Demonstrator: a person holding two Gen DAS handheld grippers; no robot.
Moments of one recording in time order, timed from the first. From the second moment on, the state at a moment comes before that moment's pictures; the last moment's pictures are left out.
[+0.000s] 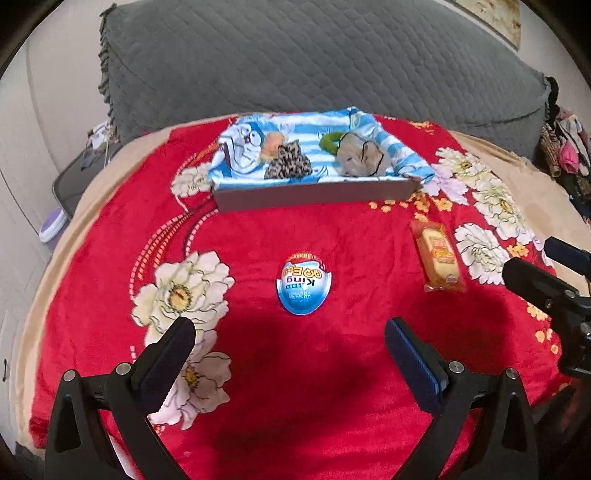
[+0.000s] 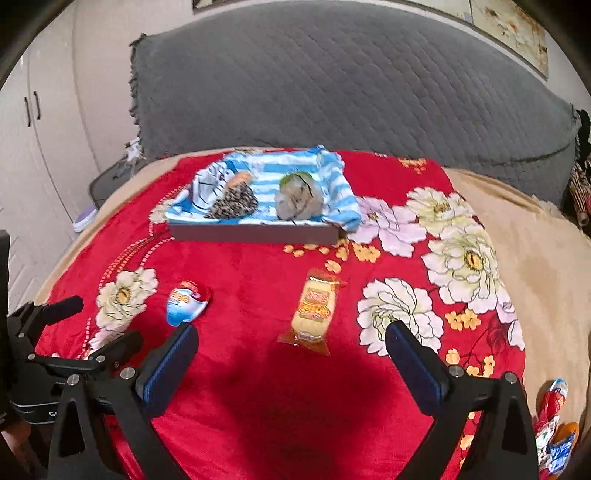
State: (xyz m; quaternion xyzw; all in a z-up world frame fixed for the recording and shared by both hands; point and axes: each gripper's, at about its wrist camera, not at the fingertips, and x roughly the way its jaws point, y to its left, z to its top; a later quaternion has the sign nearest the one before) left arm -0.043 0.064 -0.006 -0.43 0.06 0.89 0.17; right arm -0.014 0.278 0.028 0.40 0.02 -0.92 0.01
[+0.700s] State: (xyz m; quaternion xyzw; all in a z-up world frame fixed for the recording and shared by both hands) left arm -0.104 0.090 -0.059 -0.46 0.03 0.87 0.19; right arm -0.075 0.294 -0.027 0.45 0.01 -0.89 -0.03
